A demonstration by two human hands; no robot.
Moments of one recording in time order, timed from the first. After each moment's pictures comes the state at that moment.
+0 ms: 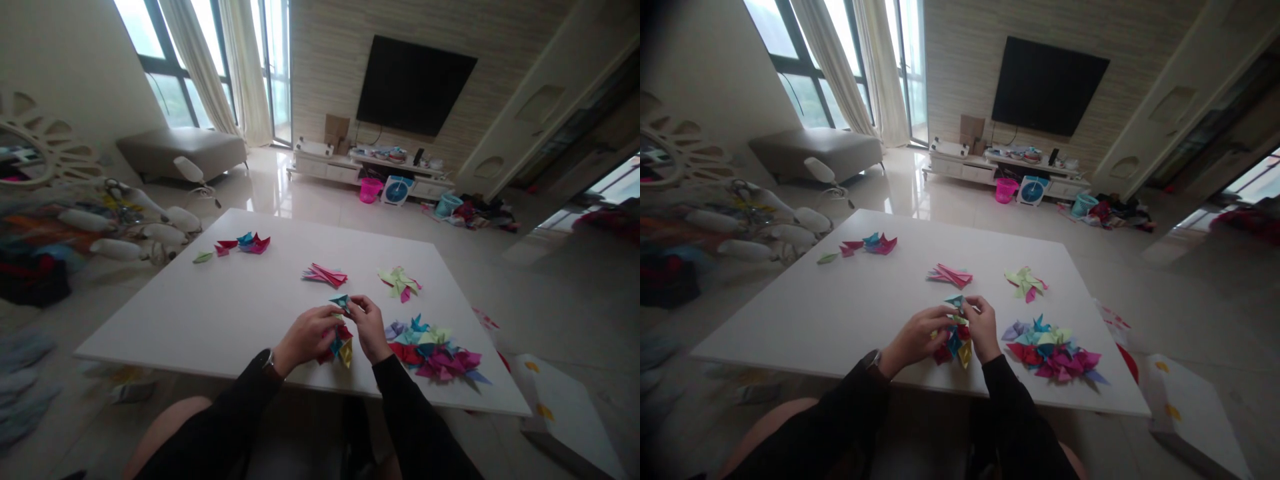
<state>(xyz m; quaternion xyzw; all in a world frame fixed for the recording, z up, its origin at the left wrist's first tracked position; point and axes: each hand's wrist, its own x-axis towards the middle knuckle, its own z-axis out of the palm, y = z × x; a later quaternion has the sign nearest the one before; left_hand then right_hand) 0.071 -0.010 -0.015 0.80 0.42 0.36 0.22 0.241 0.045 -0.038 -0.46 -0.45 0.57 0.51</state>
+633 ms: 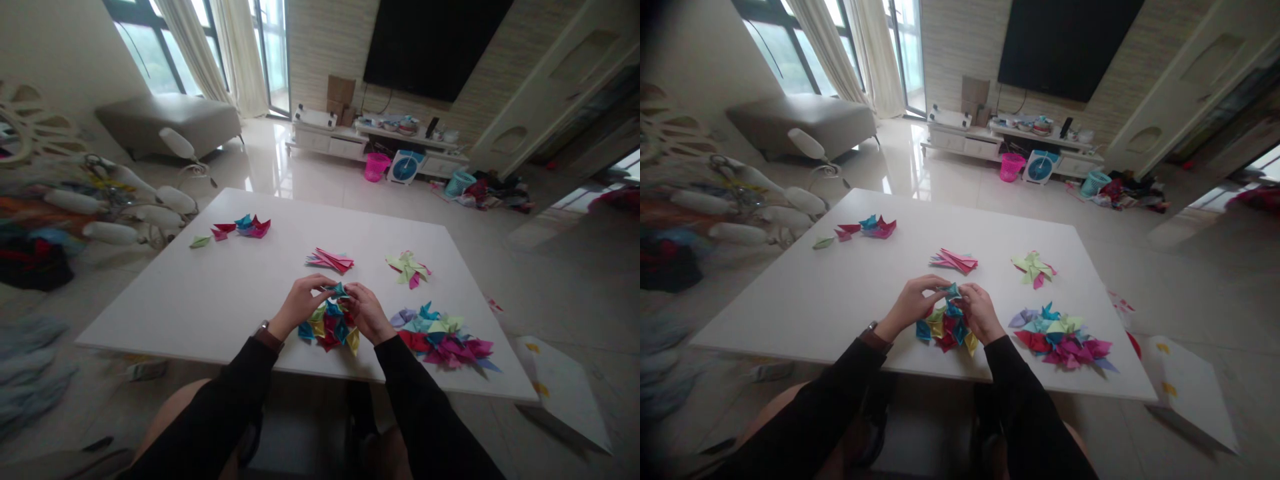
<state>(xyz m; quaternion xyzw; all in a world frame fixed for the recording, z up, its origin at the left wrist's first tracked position) 0.041 0.035 -0.029 0.67 0.47 0.48 0.32 0.218 0.058 -0.028 -0.43 -0.31 0.73 0.44</state>
